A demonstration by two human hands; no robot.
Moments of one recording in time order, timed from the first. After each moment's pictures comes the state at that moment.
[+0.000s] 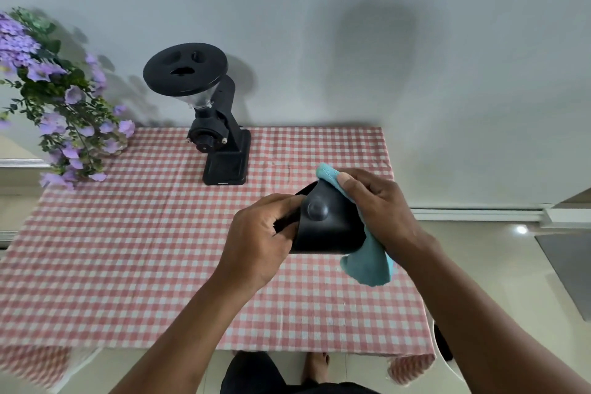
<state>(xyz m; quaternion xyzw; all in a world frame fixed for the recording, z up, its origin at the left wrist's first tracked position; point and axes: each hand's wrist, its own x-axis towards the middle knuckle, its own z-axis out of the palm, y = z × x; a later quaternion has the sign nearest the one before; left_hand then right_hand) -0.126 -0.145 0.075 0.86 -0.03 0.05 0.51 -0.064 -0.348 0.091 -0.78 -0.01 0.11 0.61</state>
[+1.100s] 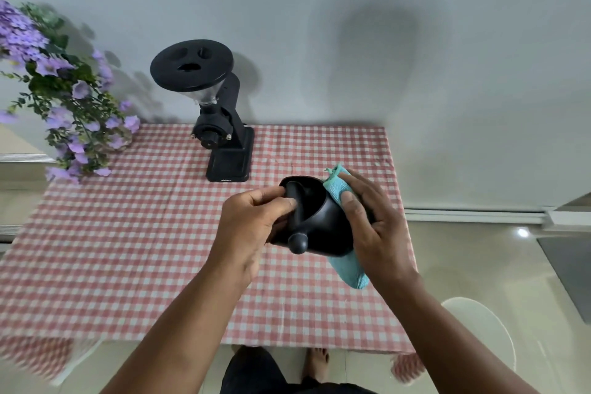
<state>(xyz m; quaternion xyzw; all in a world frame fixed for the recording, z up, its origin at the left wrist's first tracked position) -0.116 -0.144 0.095 0.62 0.28 -0.04 0.74 -0.105 -0.334 0.059 -0.79 -0.04 -0.06 0.61</state>
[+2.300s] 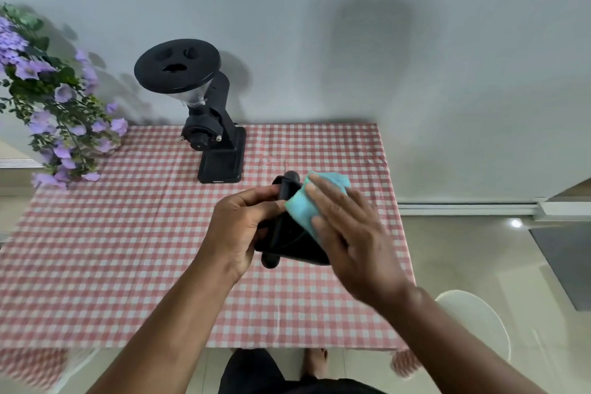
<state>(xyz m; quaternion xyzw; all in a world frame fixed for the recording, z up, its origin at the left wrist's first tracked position) -0.110 -0.139 0.092 0.60 0.25 -0.08 0.75 -0.116 -0.335 0.059 -0.87 -0.27 -0.13 0.39</state>
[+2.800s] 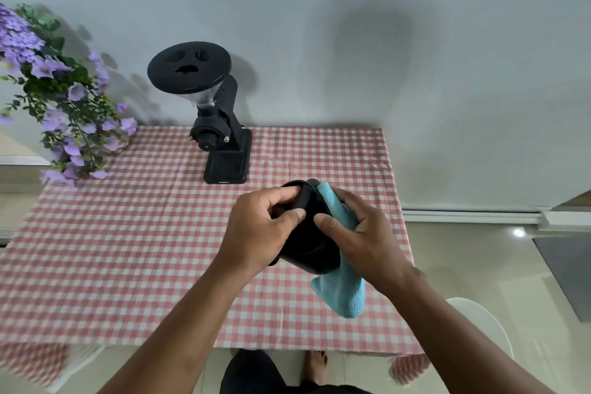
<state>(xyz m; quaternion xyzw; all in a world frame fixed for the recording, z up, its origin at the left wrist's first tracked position) -0.118 -0.145 0.091 0.83 0.09 0.01 0.55 -0.106 -0.332 0.069 -0.80 -0.04 0.10 0.60</state>
